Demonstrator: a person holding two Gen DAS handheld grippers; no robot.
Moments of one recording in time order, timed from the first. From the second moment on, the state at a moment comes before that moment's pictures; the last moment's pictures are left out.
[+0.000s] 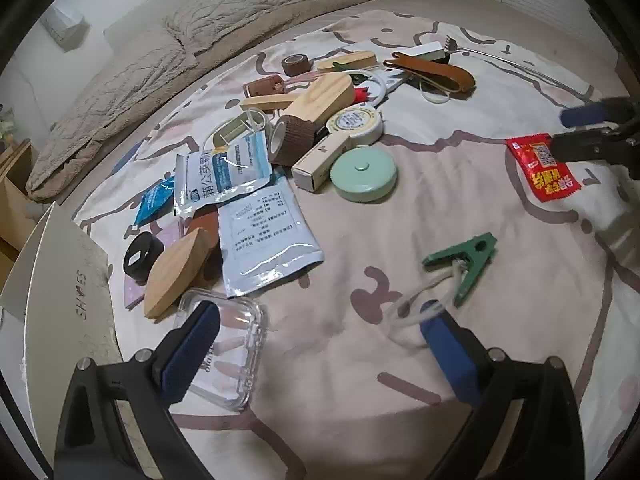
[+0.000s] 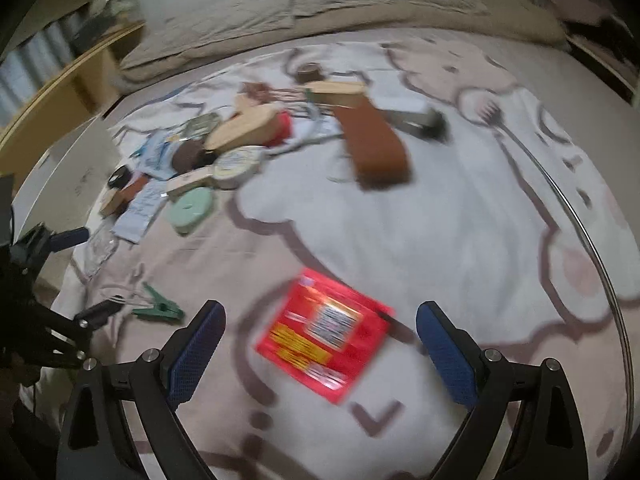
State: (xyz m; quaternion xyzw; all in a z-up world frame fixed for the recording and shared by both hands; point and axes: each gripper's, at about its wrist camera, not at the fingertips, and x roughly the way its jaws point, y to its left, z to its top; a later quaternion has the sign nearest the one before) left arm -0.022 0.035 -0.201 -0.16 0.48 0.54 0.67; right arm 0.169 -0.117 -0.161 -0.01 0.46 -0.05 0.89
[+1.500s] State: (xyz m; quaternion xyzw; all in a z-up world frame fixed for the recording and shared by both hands) left arm -0.034 0.035 -0.210 -0.18 0.48 0.53 0.67; right arm 0.189 -0.027 -0.214 -0.14 0.50 0.08 0.85
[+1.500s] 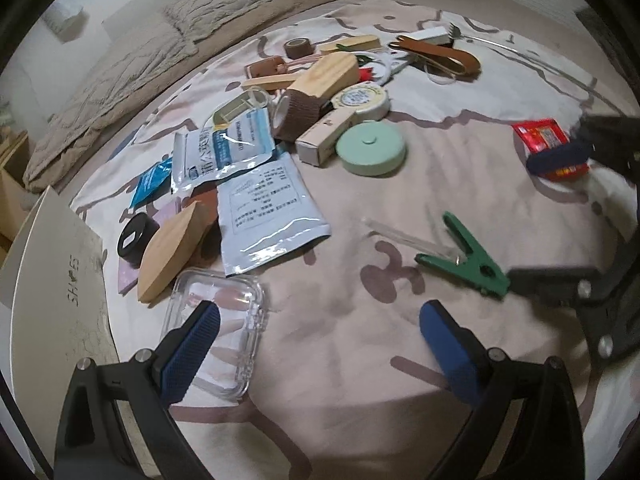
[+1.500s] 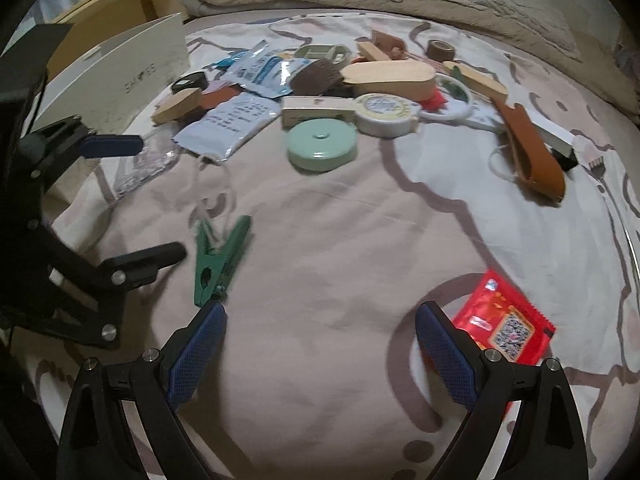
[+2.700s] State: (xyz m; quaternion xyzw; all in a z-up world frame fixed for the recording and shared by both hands) left arm 0.005 0.046 -0.222 -0.23 0.46 0.48 0.71; right arm 0.168 -0.123 -0.174 -0.09 0.53 0.00 0.84
